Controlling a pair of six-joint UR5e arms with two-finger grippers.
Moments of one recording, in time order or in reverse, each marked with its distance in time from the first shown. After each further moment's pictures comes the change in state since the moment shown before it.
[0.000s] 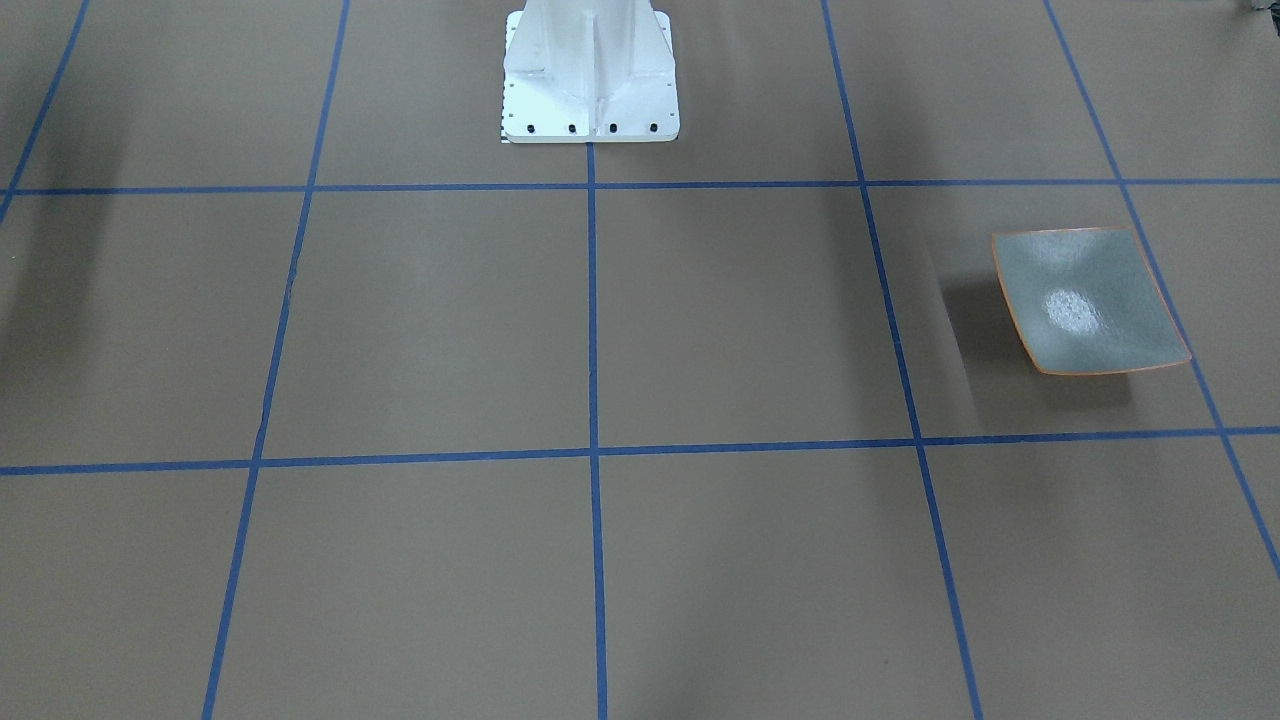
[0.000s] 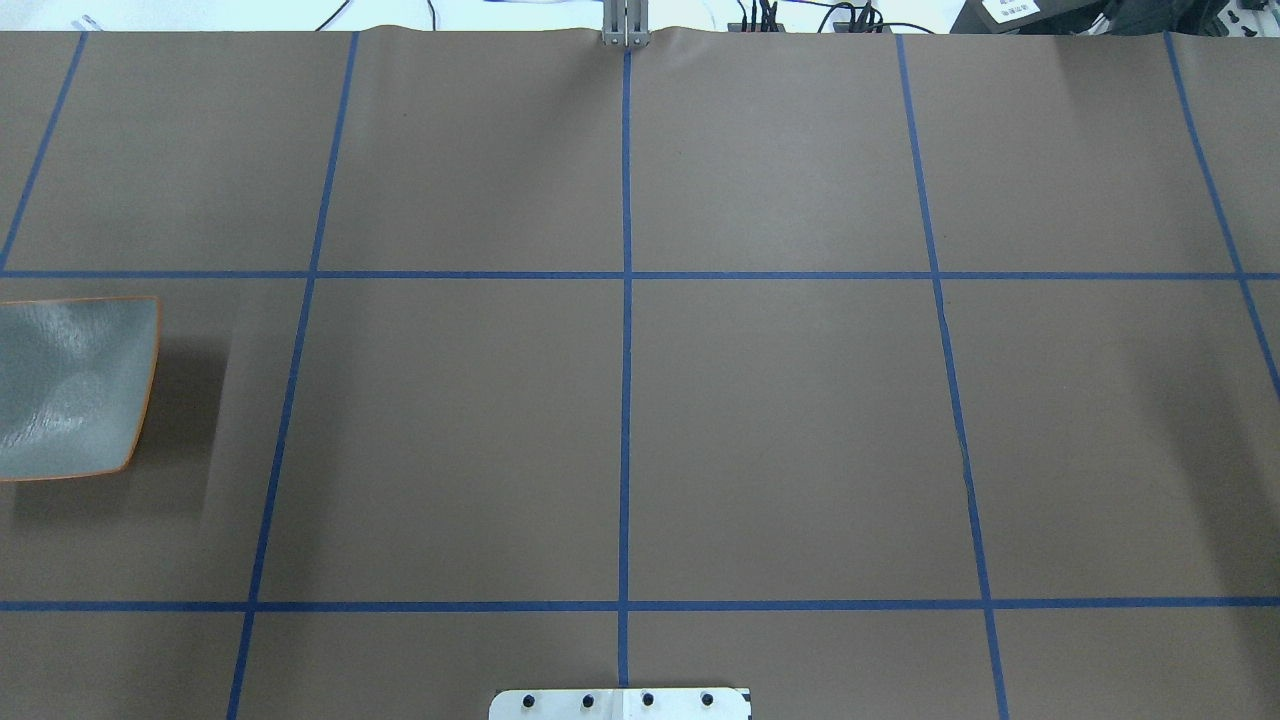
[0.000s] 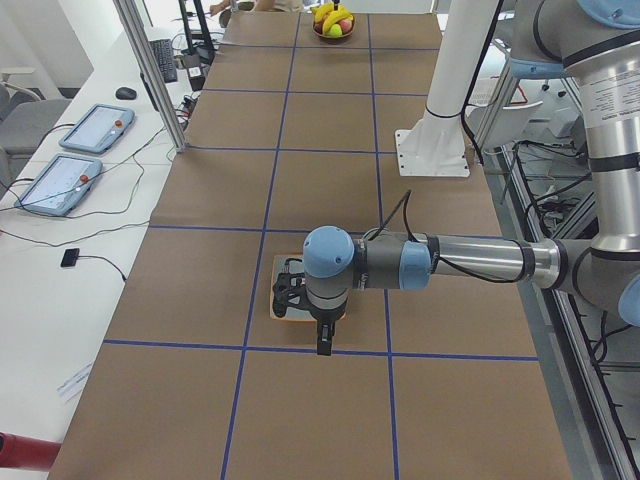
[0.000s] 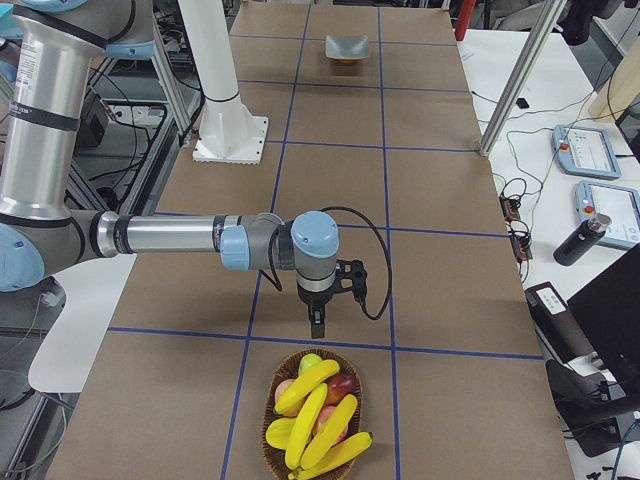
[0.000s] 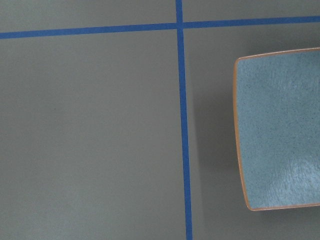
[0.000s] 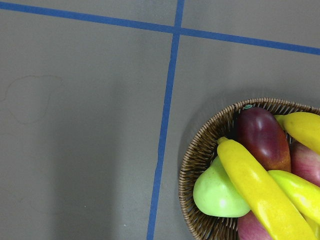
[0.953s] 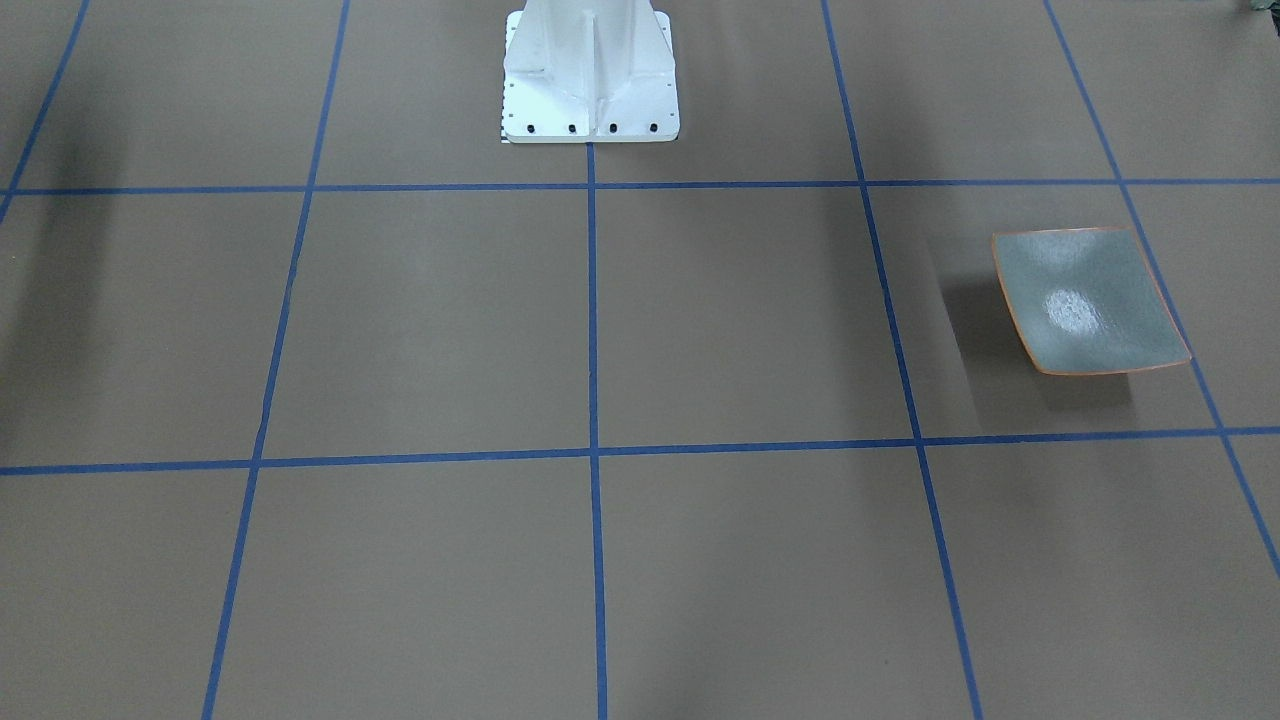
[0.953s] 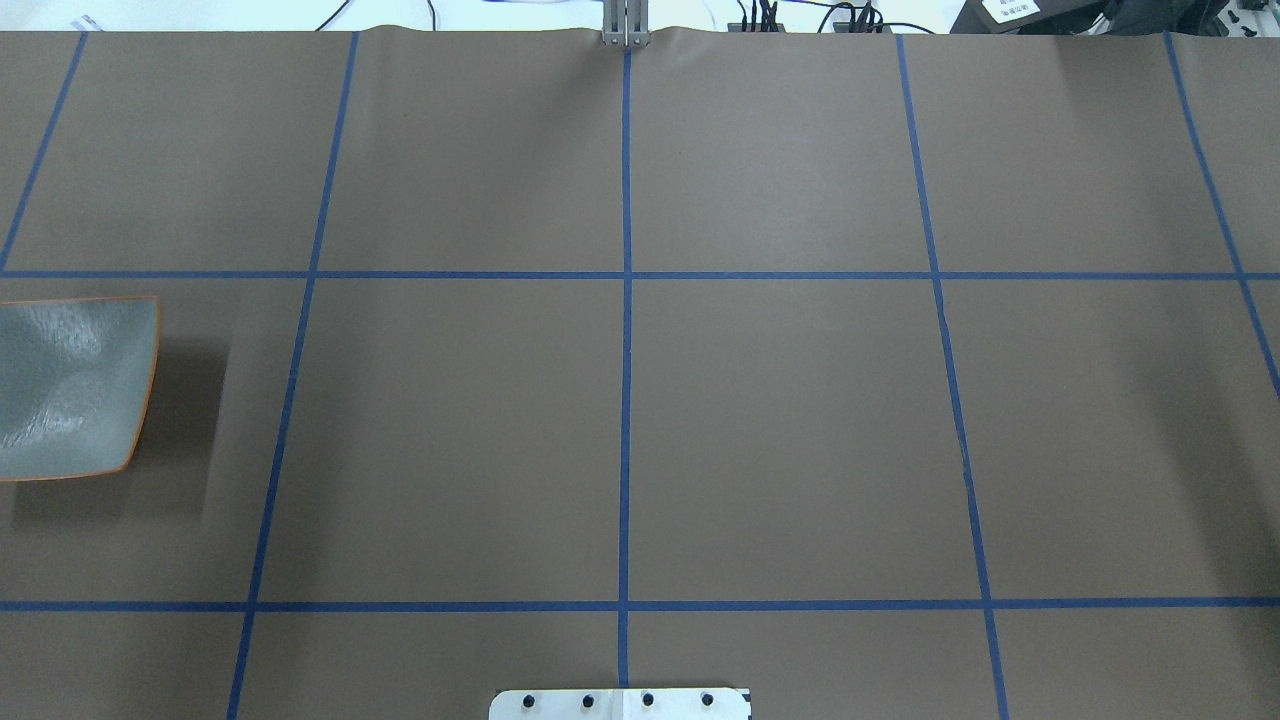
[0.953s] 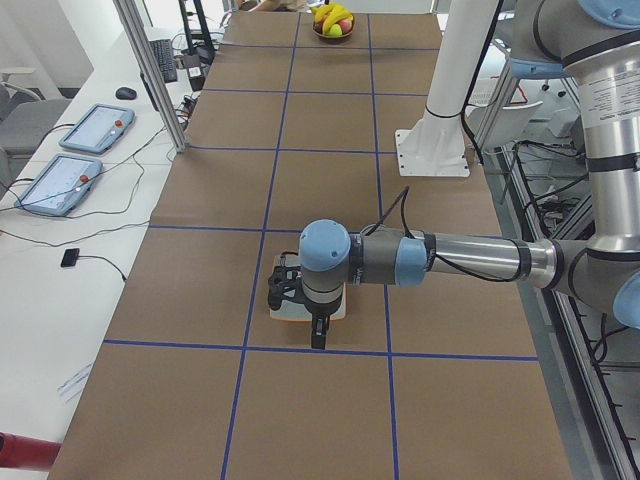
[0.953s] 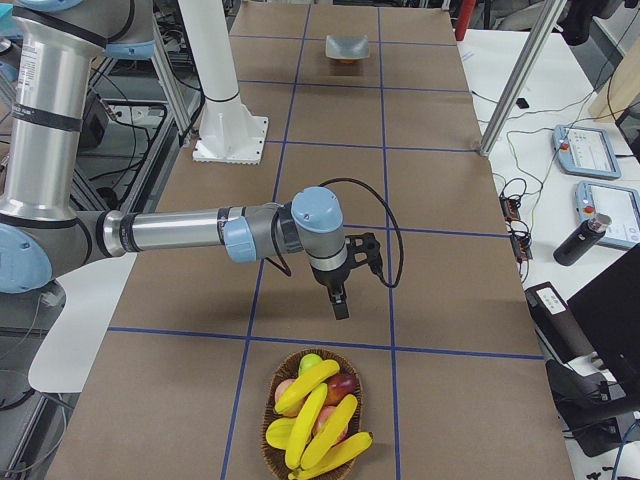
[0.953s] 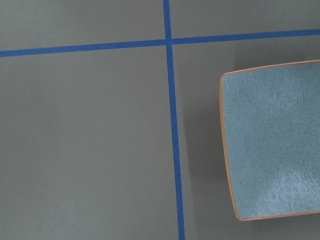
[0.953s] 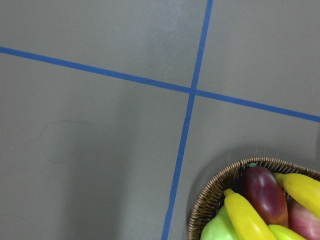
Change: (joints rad) left arm 0.000 -0.015 -0.003 -0.005 -0.012 -0.006; right arm 0.019 0.032 0.009 0.175 0.001 0.009
